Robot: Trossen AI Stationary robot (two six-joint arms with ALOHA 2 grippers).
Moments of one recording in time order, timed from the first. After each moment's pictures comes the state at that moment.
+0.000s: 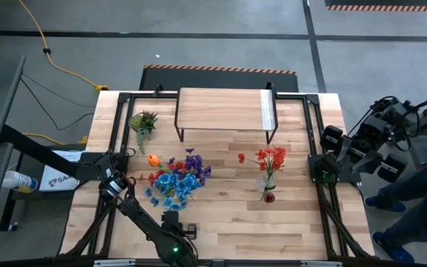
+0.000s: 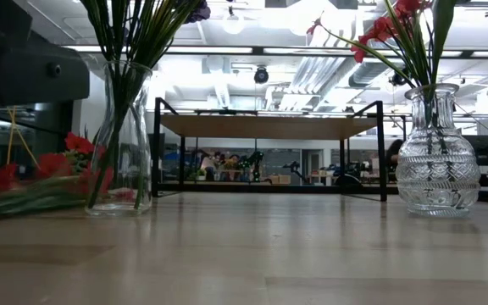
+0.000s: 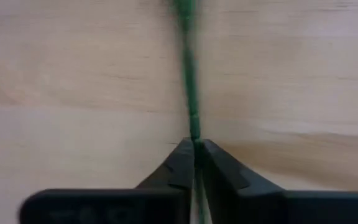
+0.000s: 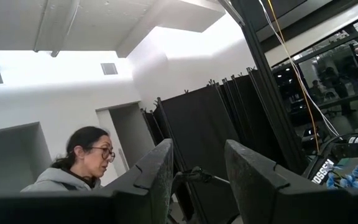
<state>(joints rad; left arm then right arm) -0.79 2.32 1.80 -1.36 -0.12 -2.40 0.74 0.57 0.97 0.03 0.05 0.37</state>
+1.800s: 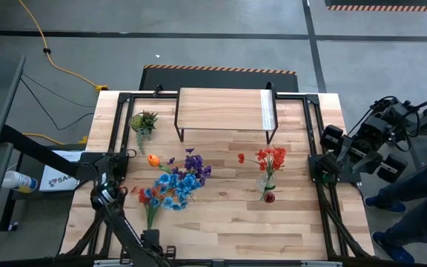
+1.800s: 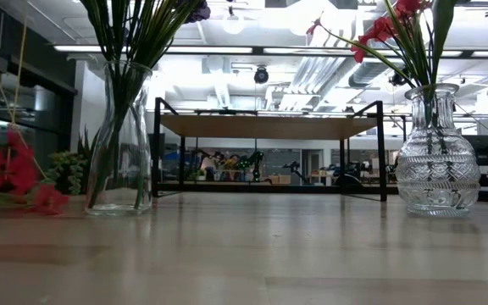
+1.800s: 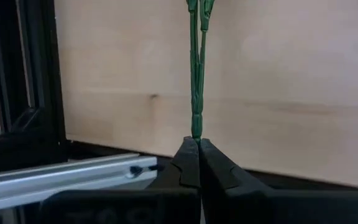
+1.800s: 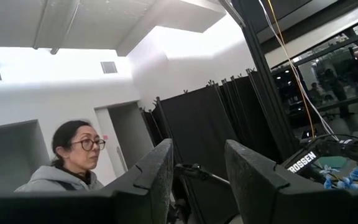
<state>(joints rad) -0.94 2.33 2.04 -1.57 0.18 -2.47 0.74 0.57 0.97 0.03 0.05 0.34</state>
